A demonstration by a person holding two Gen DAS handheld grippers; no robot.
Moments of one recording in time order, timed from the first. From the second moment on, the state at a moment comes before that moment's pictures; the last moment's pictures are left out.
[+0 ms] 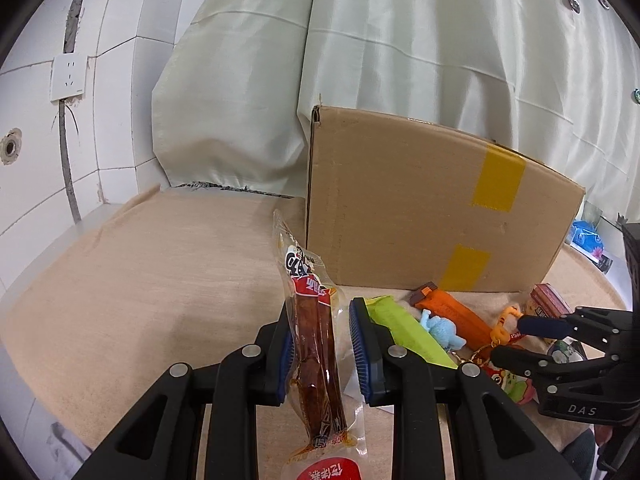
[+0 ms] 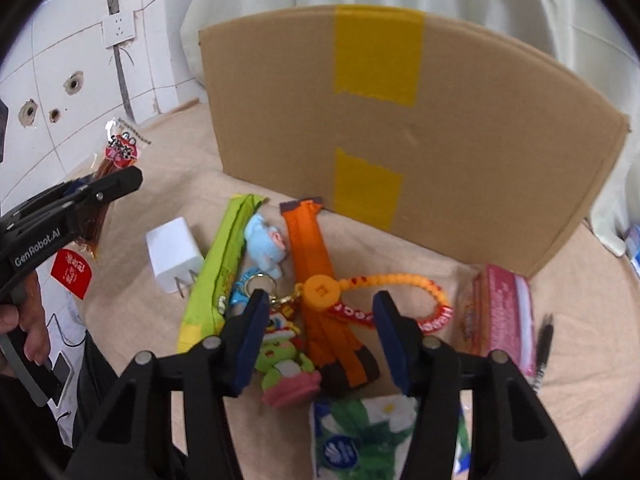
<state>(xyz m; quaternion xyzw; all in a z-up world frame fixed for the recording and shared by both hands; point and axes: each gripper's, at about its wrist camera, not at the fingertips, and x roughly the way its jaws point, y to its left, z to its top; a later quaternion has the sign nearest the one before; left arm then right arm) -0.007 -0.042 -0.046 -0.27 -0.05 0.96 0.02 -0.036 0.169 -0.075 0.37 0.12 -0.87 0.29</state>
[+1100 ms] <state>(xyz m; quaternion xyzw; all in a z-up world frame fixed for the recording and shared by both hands) -0.005 -0.040 -0.050 -0.26 -0.05 0.96 0.04 -0.087 0.223 -0.064 0.45 -0.07 -0.84 0.30</state>
